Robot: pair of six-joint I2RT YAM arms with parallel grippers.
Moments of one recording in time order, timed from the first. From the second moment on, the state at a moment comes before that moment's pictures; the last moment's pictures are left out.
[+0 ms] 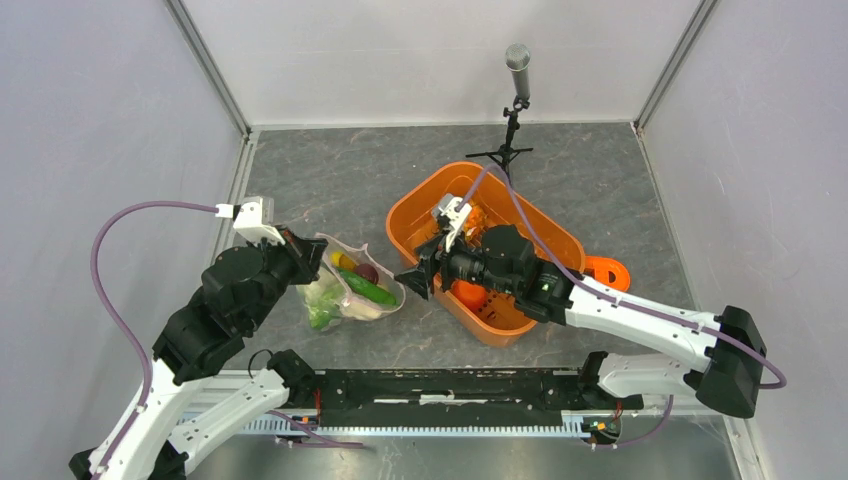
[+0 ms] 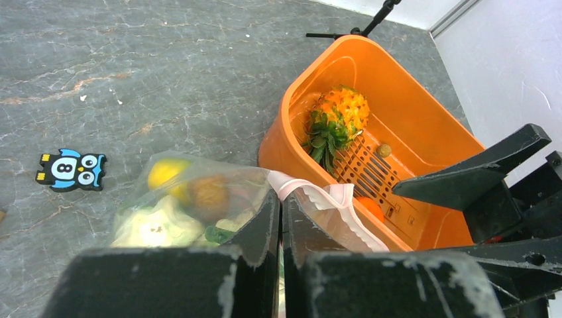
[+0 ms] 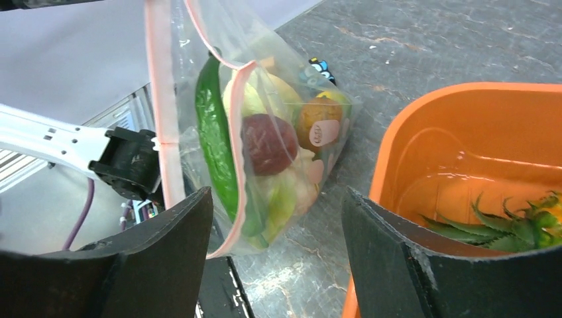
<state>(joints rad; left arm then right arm) -0.69 0.56 1.04 -0.77 -0.39 -0.54 1.05 1.18 0.88 0.13 -0.09 0.27</state>
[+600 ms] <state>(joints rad) -0.69 0.56 1.04 -0.77 -0.36 -0.54 1.11 1.29 1.00 -0.01 0.05 0.20</state>
